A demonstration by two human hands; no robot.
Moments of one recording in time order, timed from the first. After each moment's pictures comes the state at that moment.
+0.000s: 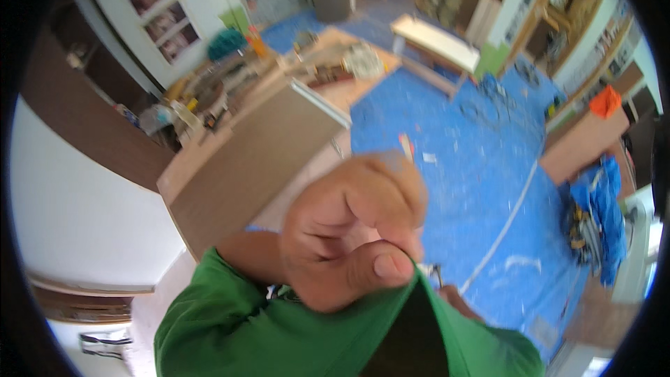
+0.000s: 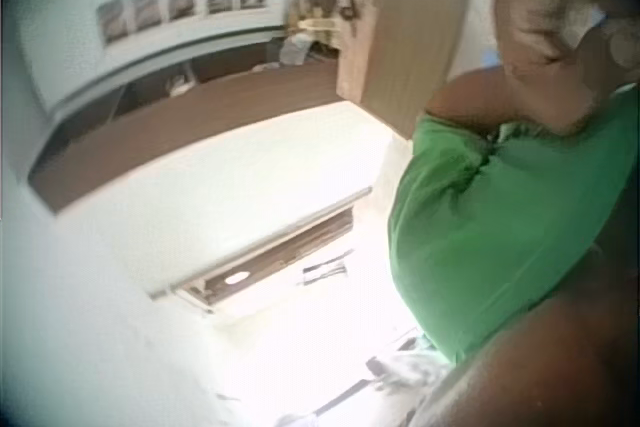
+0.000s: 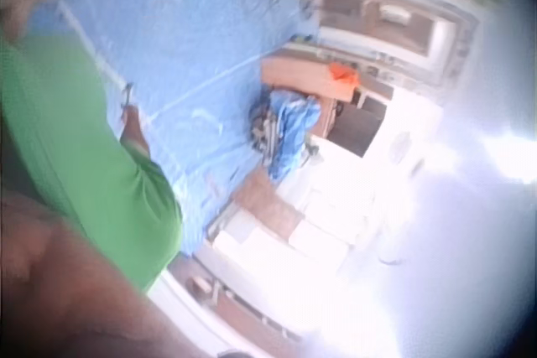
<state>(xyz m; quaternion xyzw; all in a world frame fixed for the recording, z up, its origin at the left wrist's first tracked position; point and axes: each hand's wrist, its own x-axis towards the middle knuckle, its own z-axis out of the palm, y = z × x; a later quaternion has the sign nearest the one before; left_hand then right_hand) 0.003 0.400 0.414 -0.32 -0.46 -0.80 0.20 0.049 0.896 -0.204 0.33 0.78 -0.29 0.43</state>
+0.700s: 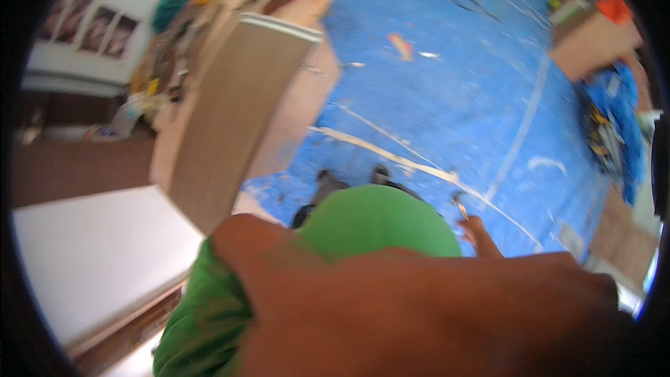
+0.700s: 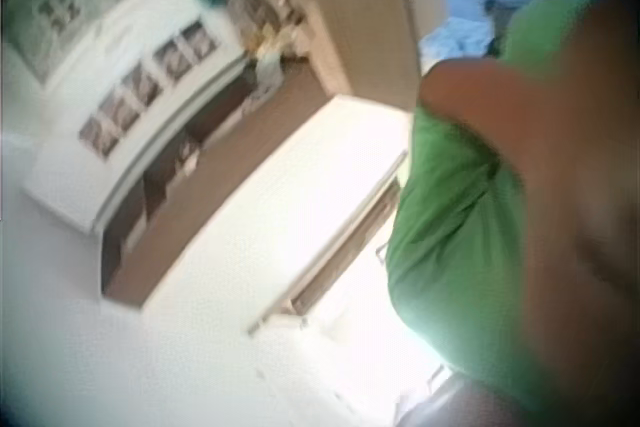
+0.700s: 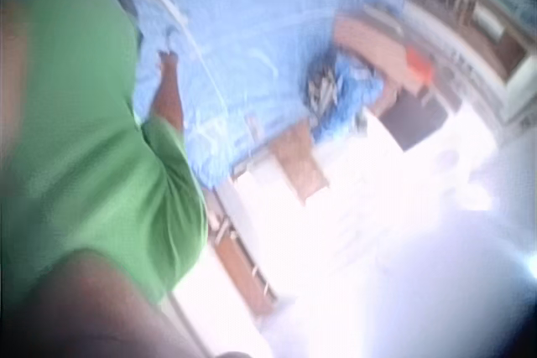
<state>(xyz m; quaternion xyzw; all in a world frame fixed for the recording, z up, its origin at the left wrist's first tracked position) -0.043 0.431 0.376 -0.31 -0.45 -0.84 0.08 0.076 0.852 -0.131 0.35 0.78 -0.32 0.42</state>
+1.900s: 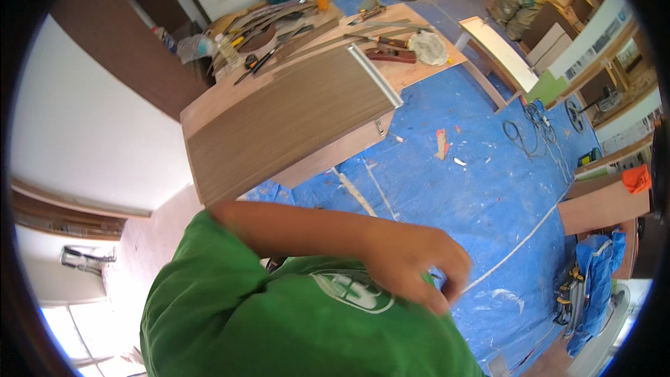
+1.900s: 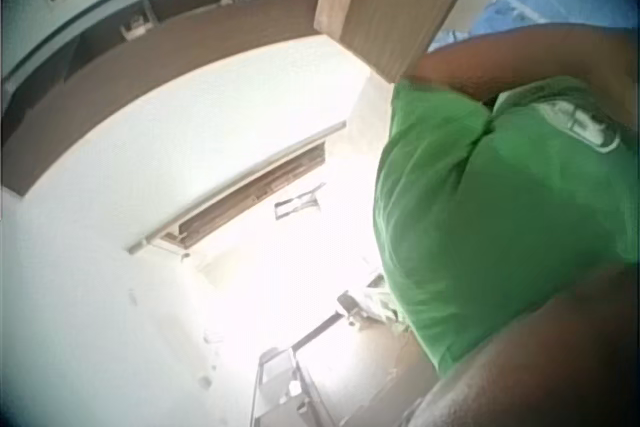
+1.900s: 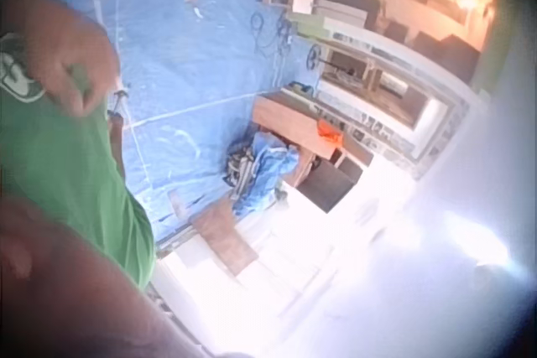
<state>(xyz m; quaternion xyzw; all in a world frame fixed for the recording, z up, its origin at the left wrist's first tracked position) -0.019 0.395 0.328 -0.44 -0.58 -0.67 -0.16 0.079 0.900 -0.244 0.02 0.87 -0.23 0.43</state>
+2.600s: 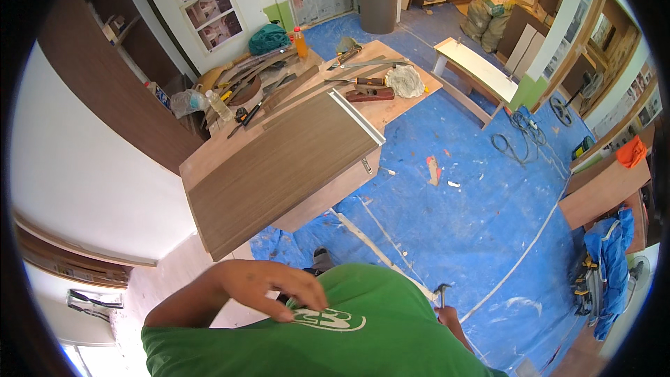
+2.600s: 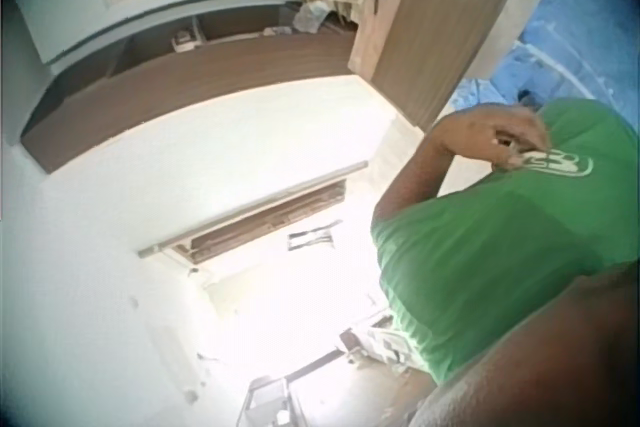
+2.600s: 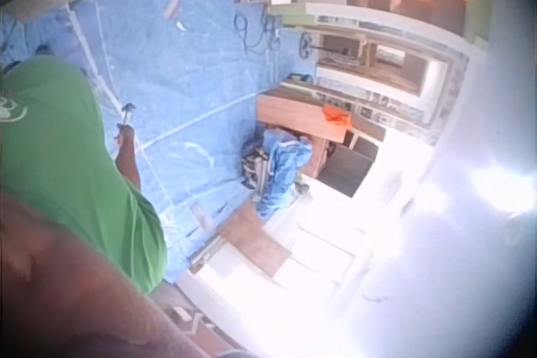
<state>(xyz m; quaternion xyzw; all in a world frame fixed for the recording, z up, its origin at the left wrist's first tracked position) 0.087 0.253 0.336 -0.25 -0.63 -0.67 -0.30 0.008 0.833 -0.121 0.29 0.79 -0.33 0.43</state>
